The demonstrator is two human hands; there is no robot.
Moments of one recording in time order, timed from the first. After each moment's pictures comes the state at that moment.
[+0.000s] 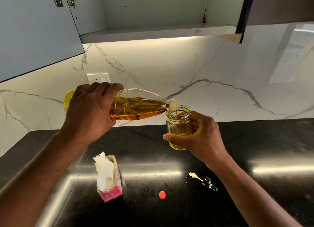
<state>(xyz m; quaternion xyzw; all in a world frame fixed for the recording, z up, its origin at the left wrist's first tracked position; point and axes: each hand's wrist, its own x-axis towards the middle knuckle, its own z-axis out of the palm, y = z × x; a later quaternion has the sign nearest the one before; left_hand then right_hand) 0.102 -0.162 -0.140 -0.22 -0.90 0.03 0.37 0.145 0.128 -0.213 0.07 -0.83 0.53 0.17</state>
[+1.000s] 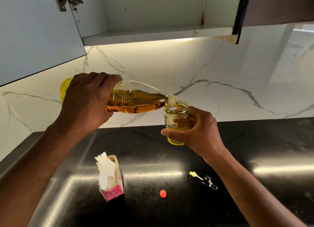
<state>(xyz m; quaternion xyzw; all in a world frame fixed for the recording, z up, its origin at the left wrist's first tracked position) 0.104 -0.166 -0.117 -0.24 -0.88 0.06 0.40 0.148 0.124 -0.200 0.07 -0.82 0.54 0.18</state>
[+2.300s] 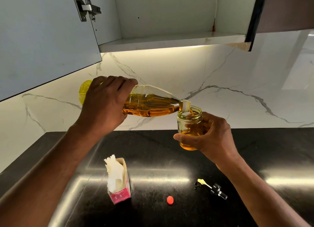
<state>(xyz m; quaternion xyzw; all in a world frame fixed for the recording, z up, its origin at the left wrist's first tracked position) 0.104 -0.161 -0.114 -0.23 -0.88 0.07 0.41 0.146 0.128 -0.199 0.09 -0.81 0.55 0.18</state>
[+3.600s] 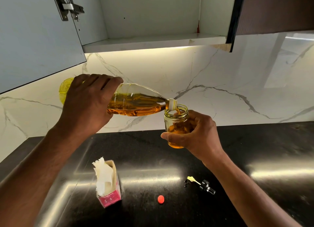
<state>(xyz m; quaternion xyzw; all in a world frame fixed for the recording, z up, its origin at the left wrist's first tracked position) 0.106 -0.161 -0.110 -0.24 -0.87 0.07 0.42 0.152 0.128 -0.196 0.07 -0.82 0.53 0.20</state>
